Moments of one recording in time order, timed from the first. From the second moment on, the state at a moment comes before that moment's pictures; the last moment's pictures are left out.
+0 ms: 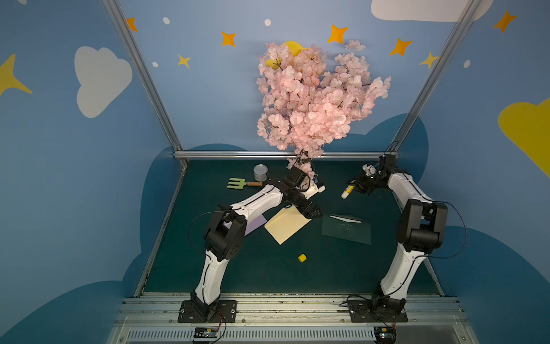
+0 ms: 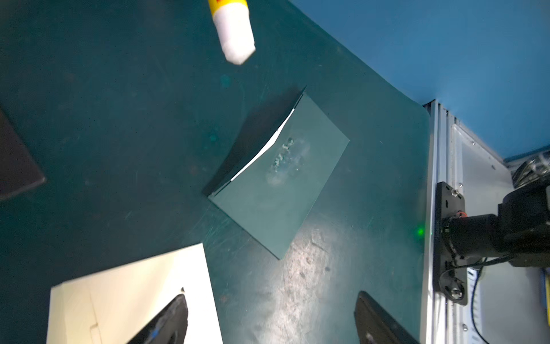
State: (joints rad) left arm -0.69 2.11 1.78 -0.59 0.57 0.19; right arm -0.12 1.95 1.61 -0.70 -0.66 0.48
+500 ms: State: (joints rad) left arm -0.73 2.52 2.24 -0.51 0.57 0.27; right arm -0.27 1.65 1.14 -0.50 -0.73 0.72
